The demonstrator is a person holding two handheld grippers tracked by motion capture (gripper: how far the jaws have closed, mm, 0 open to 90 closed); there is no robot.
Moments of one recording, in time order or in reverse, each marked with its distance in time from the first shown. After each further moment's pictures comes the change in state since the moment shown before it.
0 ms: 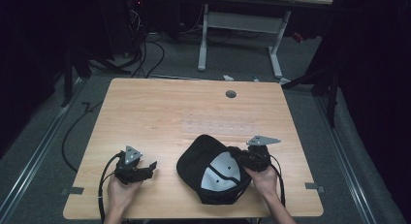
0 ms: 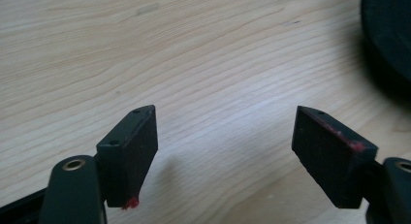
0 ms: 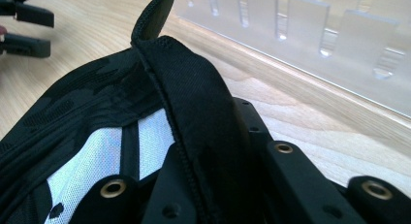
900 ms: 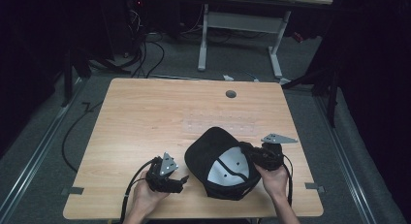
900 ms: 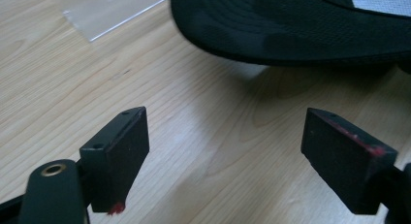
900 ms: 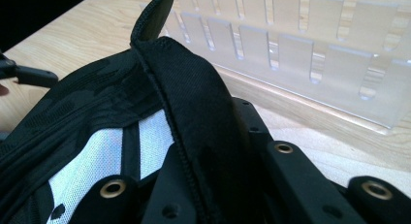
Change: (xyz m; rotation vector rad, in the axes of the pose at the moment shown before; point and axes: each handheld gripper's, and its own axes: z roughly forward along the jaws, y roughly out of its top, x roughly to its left) left arm -0.092 -0.027 0.005 0.114 -0.251 0.153; right arm -0.011 0.003 -0.033 -0.072 -0.047 0.085
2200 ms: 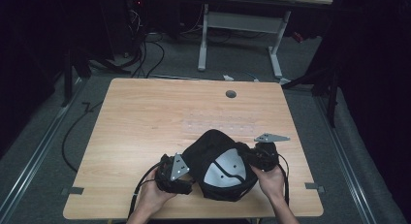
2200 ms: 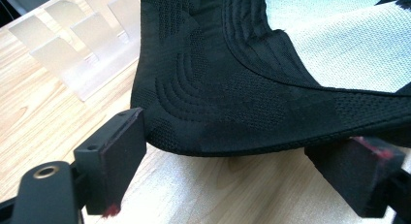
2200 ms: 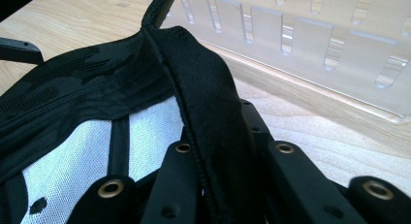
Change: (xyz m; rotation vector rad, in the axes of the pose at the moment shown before) left arm -0.028 0.010 0.001 -0.057 -0.057 0.122; right arm 0.015 0.007 0.006 0.095 -0.034 -0.009
